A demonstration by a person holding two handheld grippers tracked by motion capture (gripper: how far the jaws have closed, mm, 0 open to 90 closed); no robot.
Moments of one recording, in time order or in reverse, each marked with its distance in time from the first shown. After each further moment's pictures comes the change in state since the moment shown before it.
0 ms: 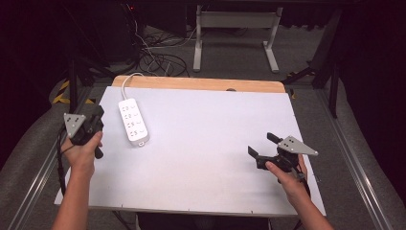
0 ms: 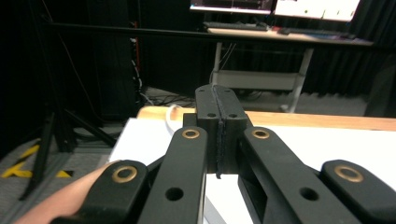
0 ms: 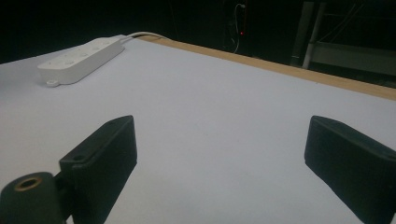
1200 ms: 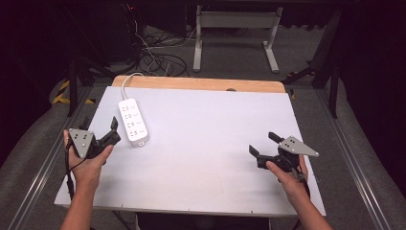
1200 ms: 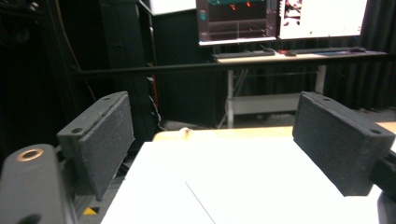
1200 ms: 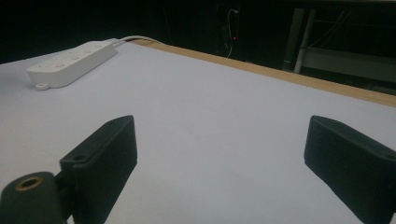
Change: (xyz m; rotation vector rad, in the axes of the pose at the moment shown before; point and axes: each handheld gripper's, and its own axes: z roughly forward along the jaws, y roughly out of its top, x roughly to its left) left arm -0.019 -0.013 -0.015 -0.153 0.083 0.156; right arm -0.002 -0.001 -0.002 -0.021 -0.030 -0.009
